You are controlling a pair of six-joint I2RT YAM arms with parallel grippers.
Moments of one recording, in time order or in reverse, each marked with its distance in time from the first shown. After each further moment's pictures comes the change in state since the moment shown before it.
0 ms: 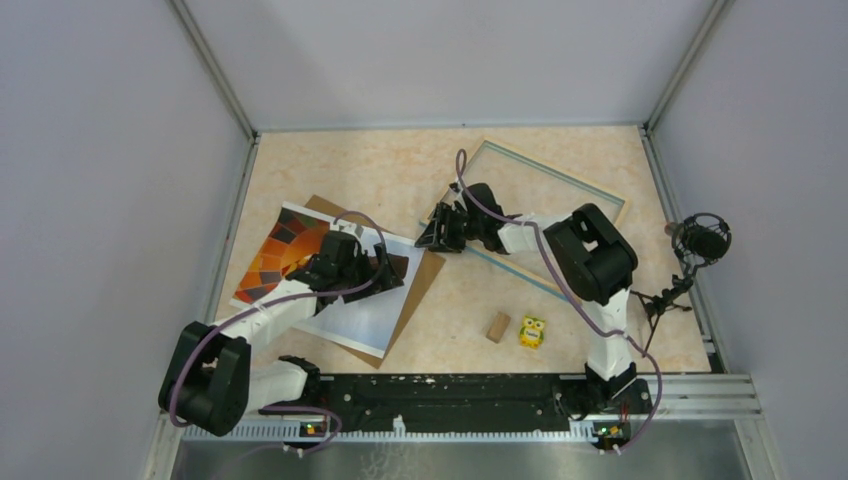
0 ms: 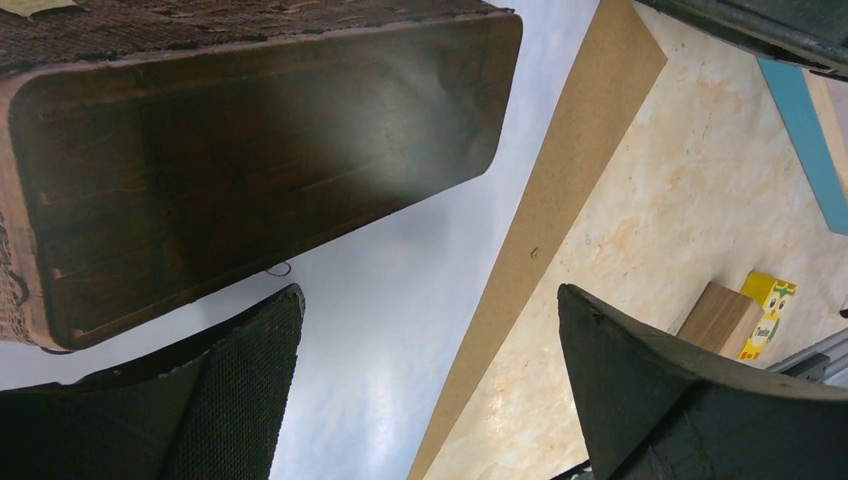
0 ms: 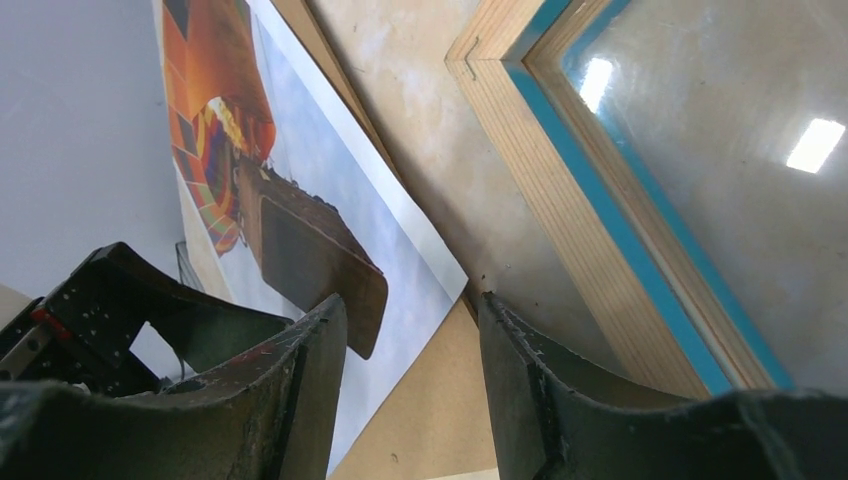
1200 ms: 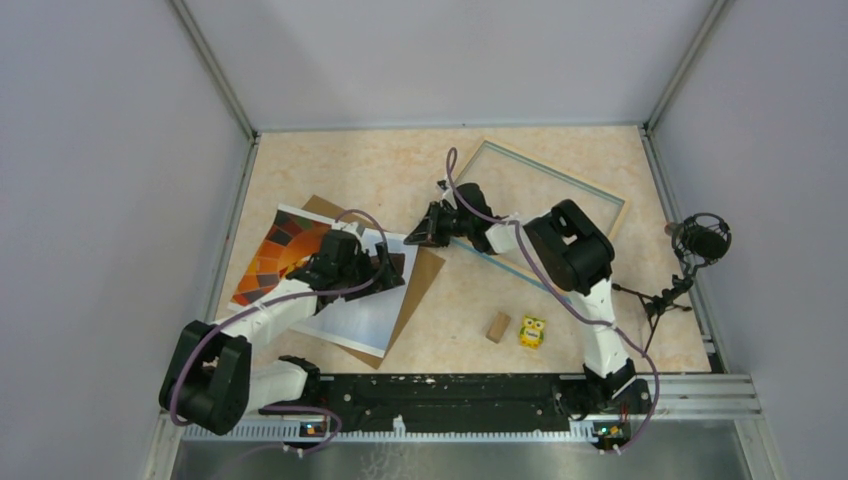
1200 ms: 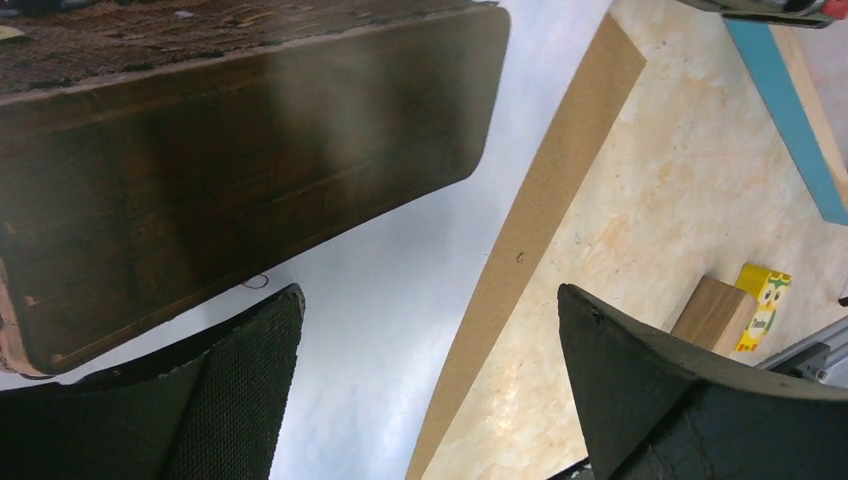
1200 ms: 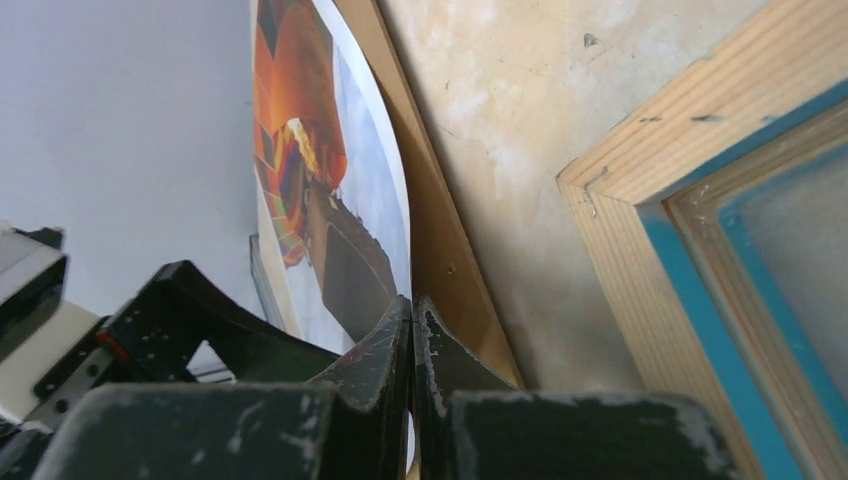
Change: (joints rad) left arm 0.000 0.006 -0.007 0.033 0.013 0.017; right arm 0.018 0.157 0.086 0.240 -0.120 0.149
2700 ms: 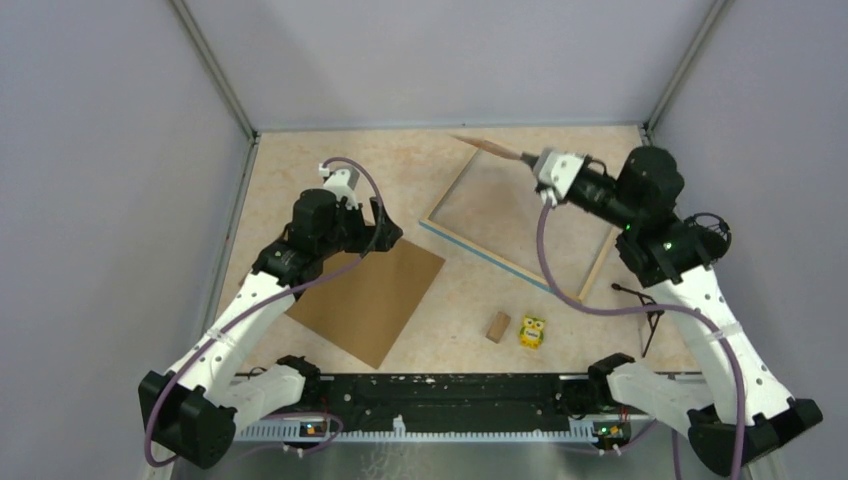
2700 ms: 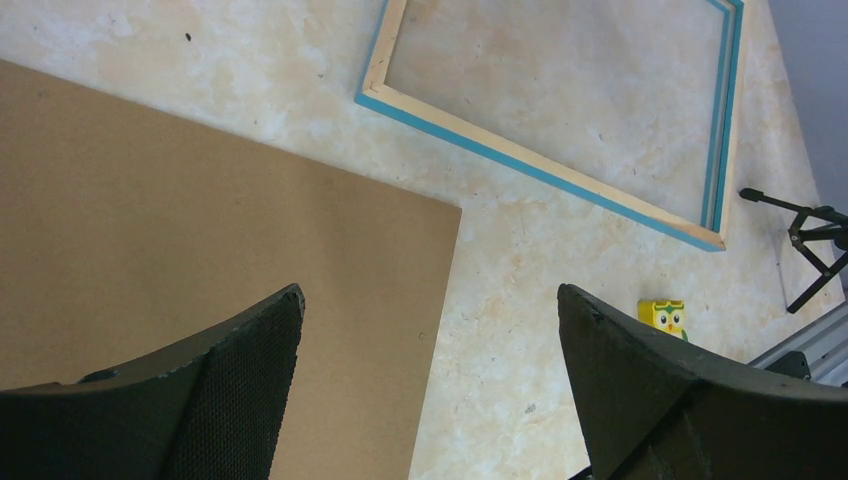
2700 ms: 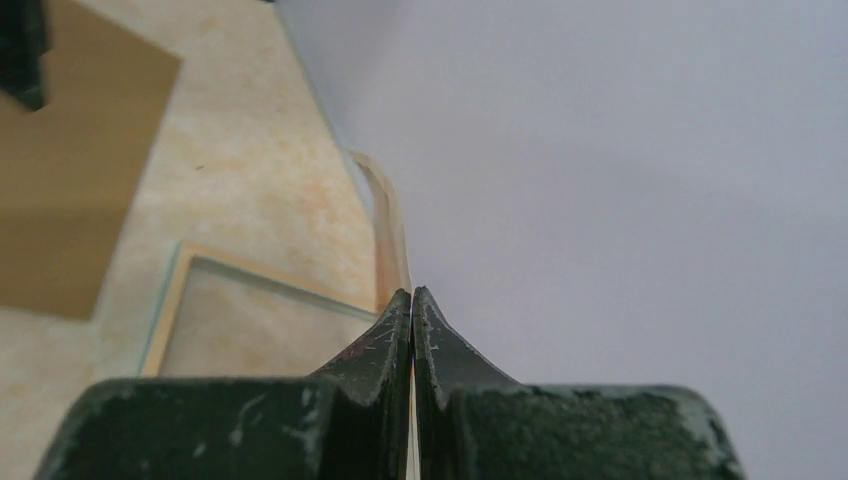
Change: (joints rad) left arm -0.028 -0.172 0.381 -0.216 -0.058 0.221; right arm -0.218 -1.164 0.100 -0.776 0.178 -1.712
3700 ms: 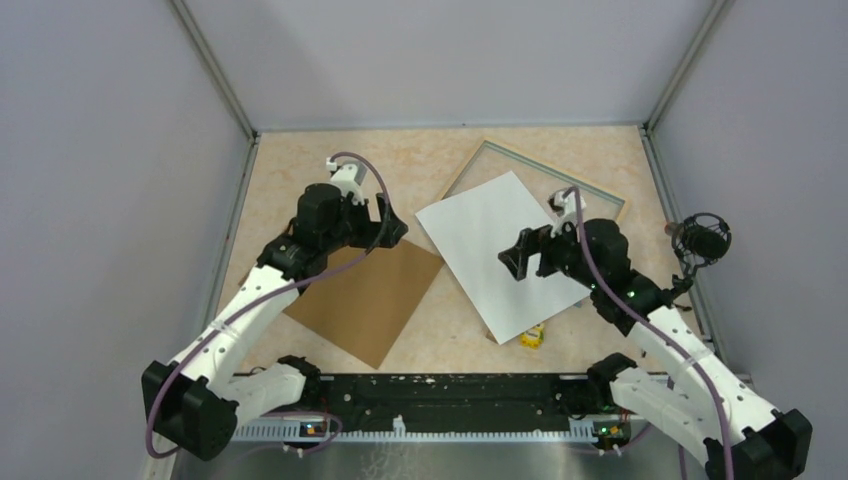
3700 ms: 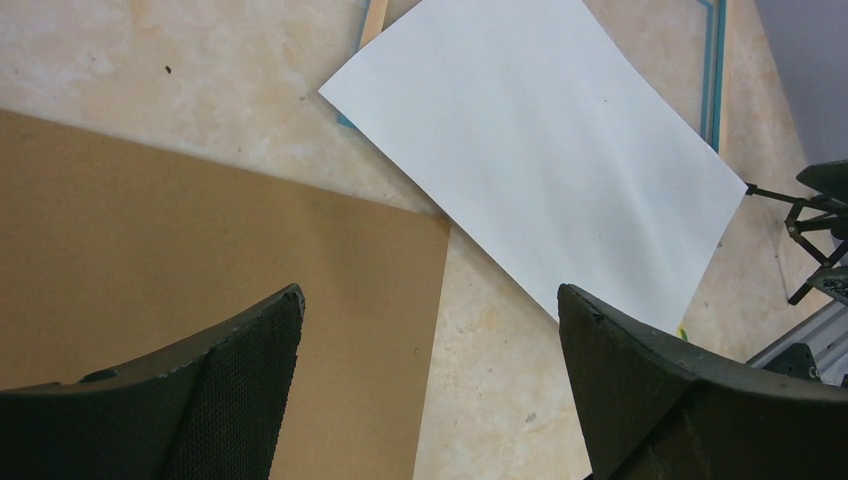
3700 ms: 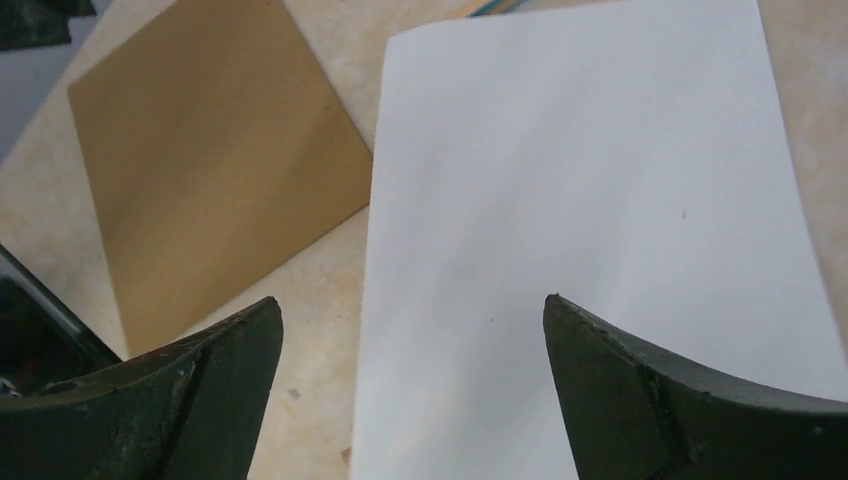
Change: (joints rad) left arm -0.019 0.037 0.022 0.031 0.015 0.033; right arm 0.079 -0.274 -0.712 0.072 0.204 0.900
